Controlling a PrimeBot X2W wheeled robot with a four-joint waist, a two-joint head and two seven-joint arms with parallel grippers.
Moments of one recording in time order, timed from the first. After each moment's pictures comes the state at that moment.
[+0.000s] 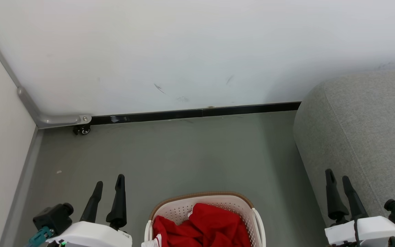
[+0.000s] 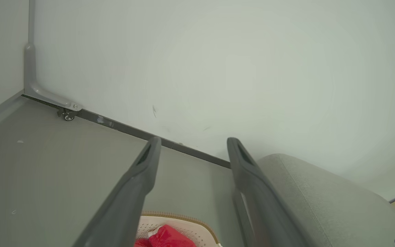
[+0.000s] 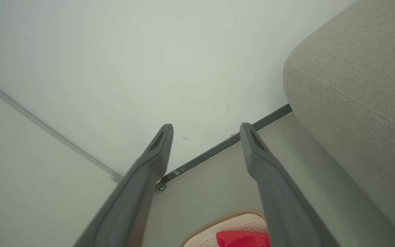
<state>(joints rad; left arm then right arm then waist) -0.02 0.07 -0.15 0.17 -0.70 0.00 -0.12 0.00 -0.03 -0.06 0.32 0.69 0.13 -0.11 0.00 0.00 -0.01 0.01</state>
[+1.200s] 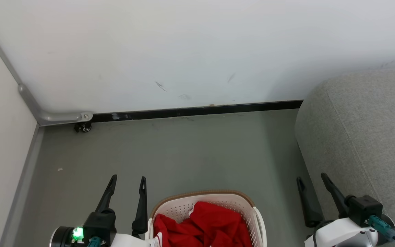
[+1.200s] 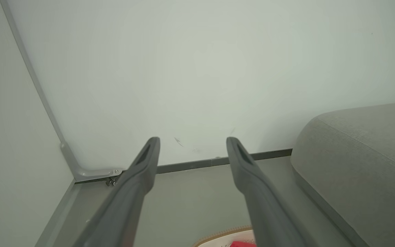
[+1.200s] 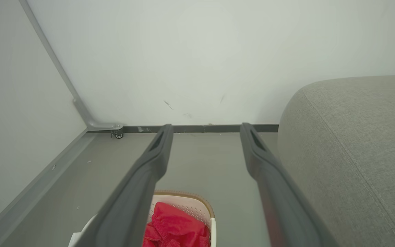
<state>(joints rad) -0.01 0.09 -0.28 0.17 -0.13 0.12 -0.25 -0.02 -0.04 0.01 0.36 0.12 0.13 -0.15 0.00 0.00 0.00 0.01</state>
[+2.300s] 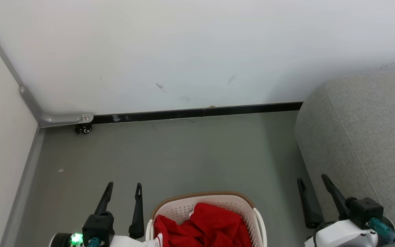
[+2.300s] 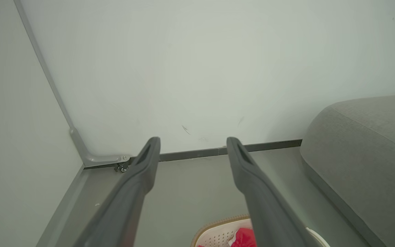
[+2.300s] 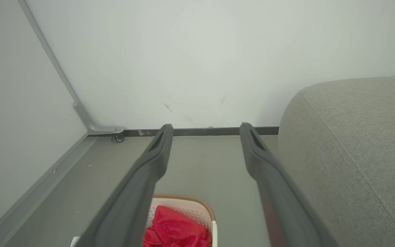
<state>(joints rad) -0.01 0.08 -0.26 0.24 -0.12 0.14 -0.25 -0.02 -0.04 0.01 0.38 0.13 0.13 -0.17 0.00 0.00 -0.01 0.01</state>
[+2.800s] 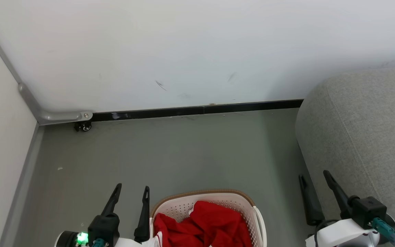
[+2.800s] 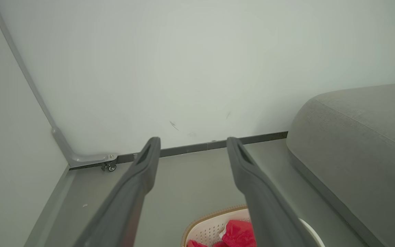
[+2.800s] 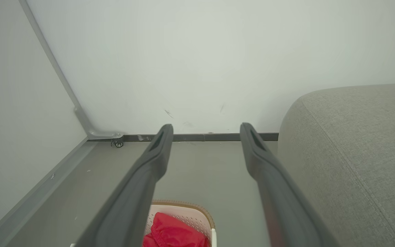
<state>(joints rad) -0.01 0.08 -0.27 0.25 -0.12 0.12 -0.25 -0.02 -0.04 0.01 0.36 0.12 0.13 -0.20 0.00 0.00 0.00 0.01</state>
